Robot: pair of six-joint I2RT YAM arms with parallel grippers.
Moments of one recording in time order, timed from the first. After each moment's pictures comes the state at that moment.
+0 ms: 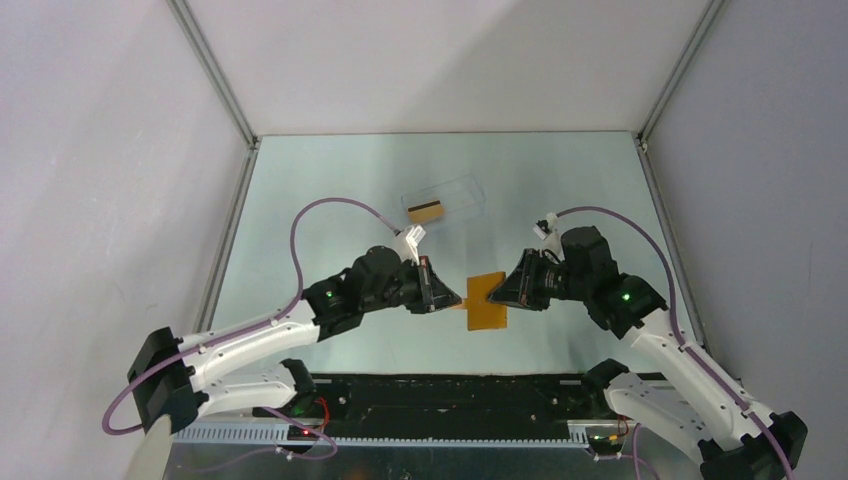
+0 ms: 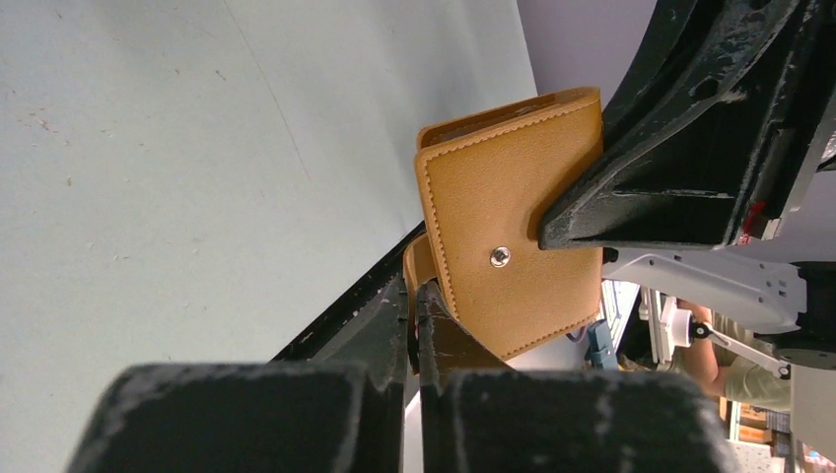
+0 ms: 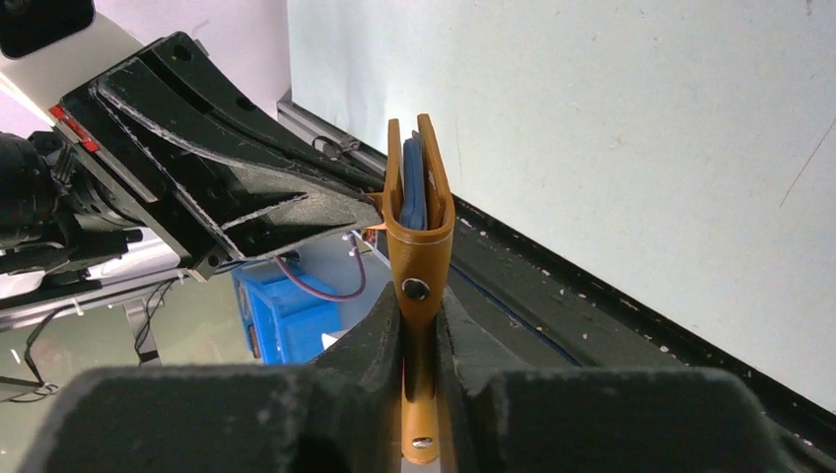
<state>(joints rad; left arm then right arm) -0.96 1.08 0.71 -0.06 0.16 -0.95 0.55 0.82 0.78 -0.57 -0.51 0.88</state>
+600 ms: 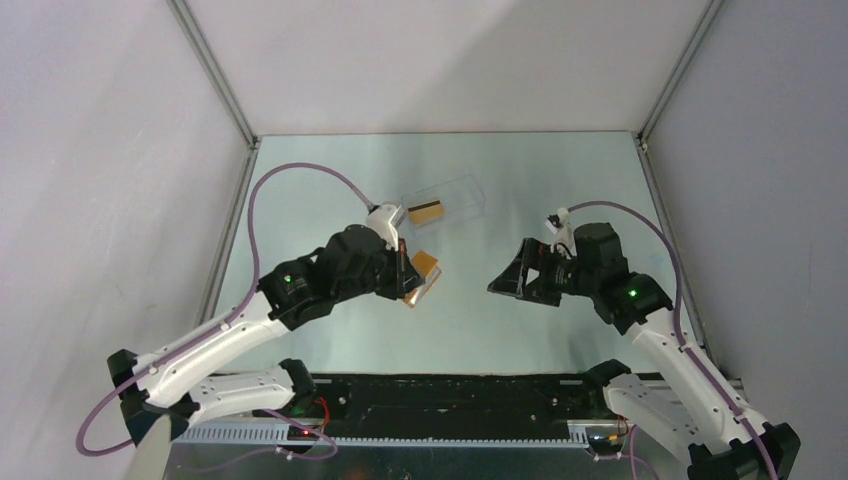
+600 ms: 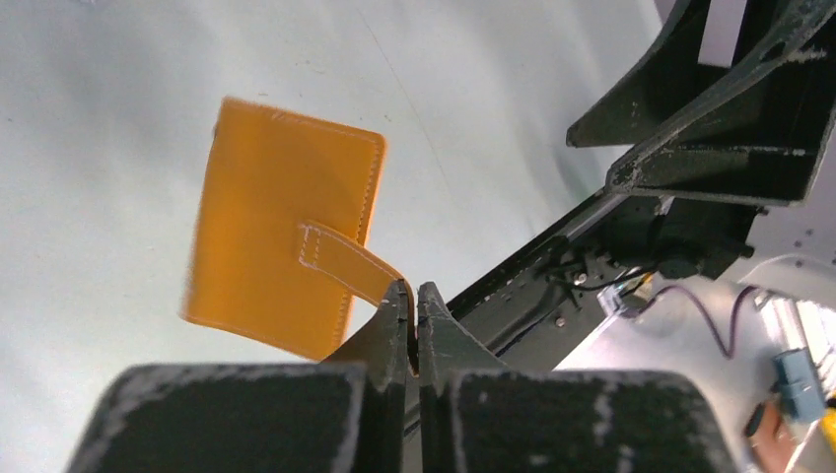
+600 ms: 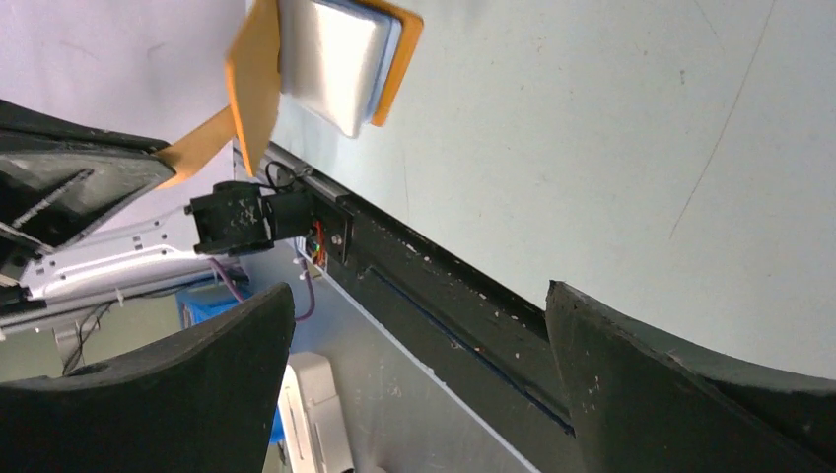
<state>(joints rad) -0.95 0.98 1.01 -0.59 -0.07 -0.67 0.43 0.82 0.78 -0.62 -0.51 0.71</state>
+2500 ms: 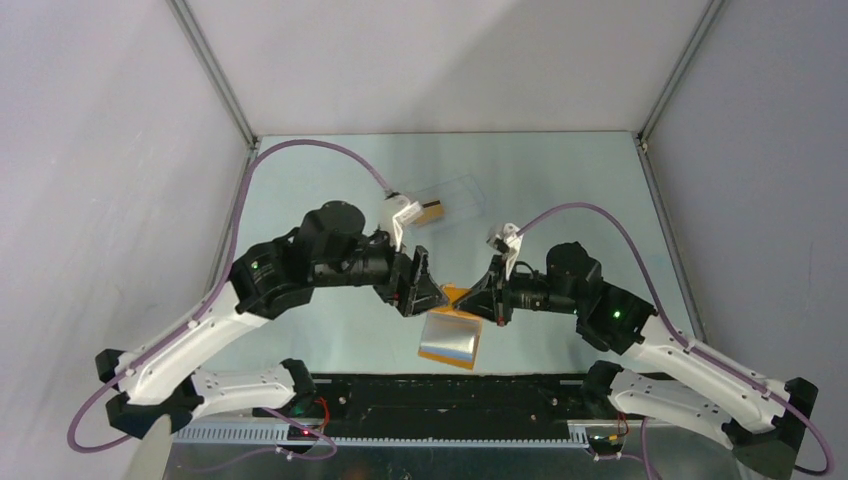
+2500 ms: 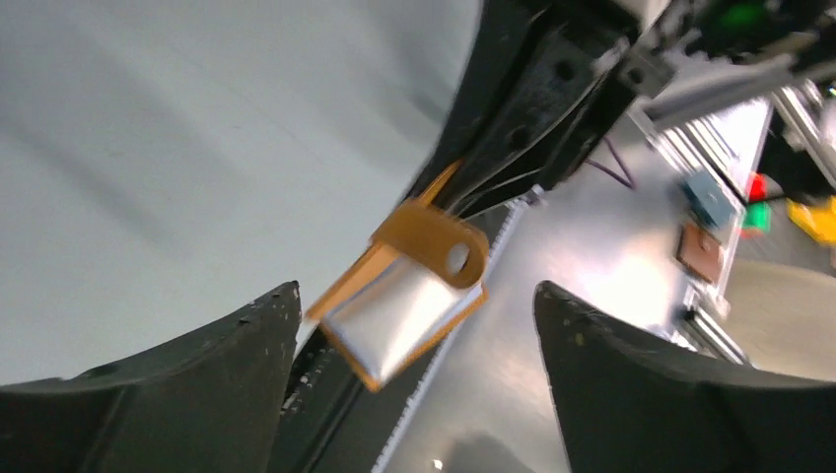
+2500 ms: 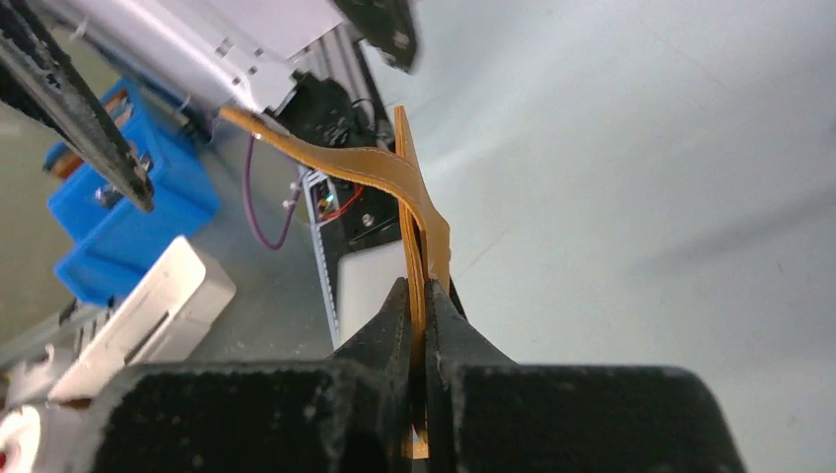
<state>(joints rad) -0.99 1.07 1.39 -0.82 0.31 -0.41 0.94 0.82 0.80 -0.19 -0.43 0.29</state>
